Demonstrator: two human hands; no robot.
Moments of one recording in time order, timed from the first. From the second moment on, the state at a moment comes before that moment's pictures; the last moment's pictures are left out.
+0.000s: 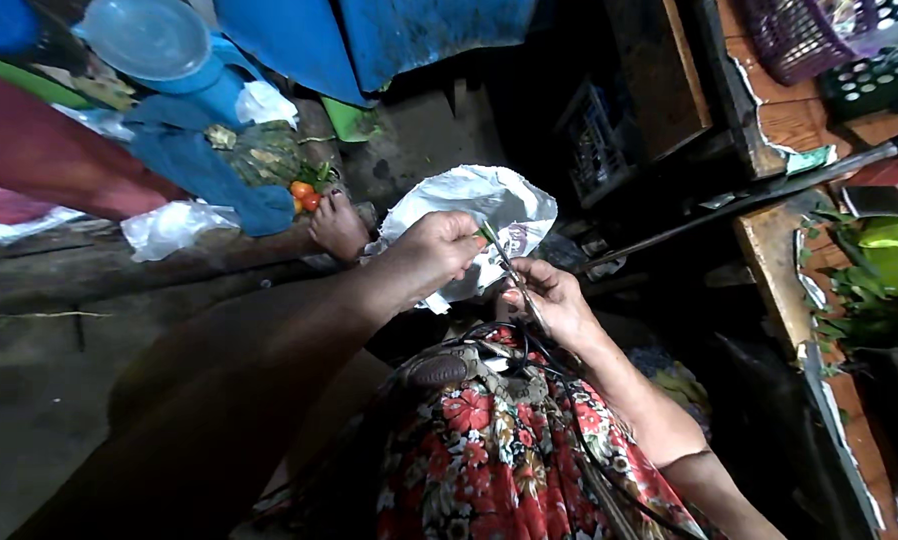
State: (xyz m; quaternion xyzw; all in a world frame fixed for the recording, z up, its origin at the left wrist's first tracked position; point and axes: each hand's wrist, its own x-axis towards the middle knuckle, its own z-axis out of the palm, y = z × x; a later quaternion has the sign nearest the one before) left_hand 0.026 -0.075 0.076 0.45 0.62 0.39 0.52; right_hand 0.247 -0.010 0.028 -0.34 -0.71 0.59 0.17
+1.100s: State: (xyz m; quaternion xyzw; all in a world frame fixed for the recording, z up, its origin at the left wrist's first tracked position) left_hand 0.022 -0.075 0.075 0.43 0.62 0.40 0.52; right_hand 0.240 -0.006 0.023 -0.35 -0.72 0.57 0.18
